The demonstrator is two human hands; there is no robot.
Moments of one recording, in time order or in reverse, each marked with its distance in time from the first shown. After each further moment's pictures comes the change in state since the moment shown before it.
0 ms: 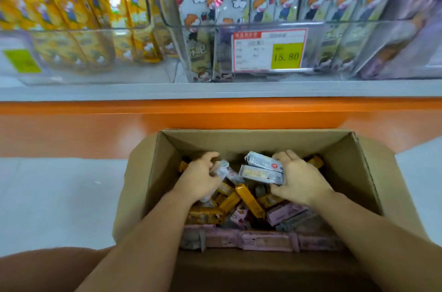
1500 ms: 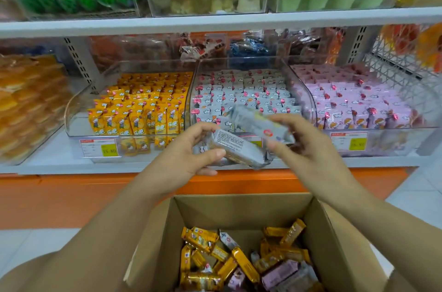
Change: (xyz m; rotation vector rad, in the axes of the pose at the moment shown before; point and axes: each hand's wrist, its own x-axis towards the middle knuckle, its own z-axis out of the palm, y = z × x) left_hand -0.149 0.148 -0.155 -0.586 0.165 0.604; right_hand -0.105 -0.096 -0.210 0.696 0.662 -0.418
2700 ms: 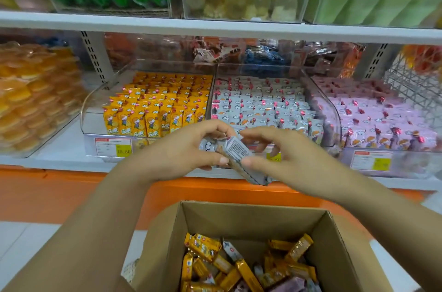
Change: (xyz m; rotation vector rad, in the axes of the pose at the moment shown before) left_hand 0.011 0.021 -0.047 0.349 -0.199 0.055; right_hand 0.044 -0.044 0.030 -0.347 -0.419 -0.075
